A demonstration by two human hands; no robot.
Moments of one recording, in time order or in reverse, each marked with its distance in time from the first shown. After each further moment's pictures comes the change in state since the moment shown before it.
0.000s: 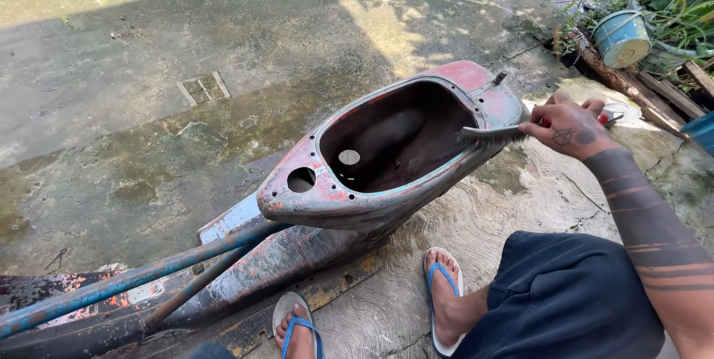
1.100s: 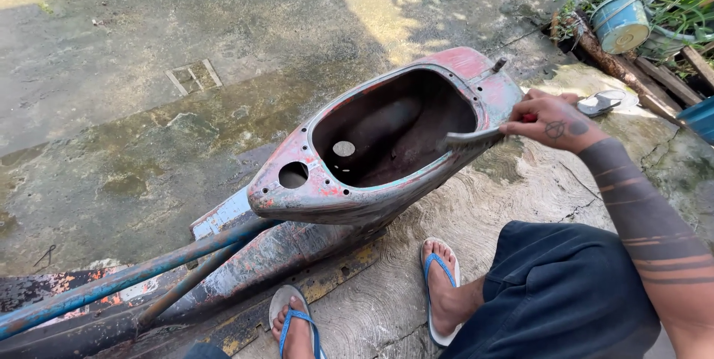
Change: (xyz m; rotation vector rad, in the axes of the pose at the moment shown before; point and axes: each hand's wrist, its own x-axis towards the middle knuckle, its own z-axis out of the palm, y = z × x) left_hand 0.020 0.077 -0.049 -0.135 -0.104 0.010; right_hand 0.000 -0.017 -0.001 0.224 -0.059 -0.187
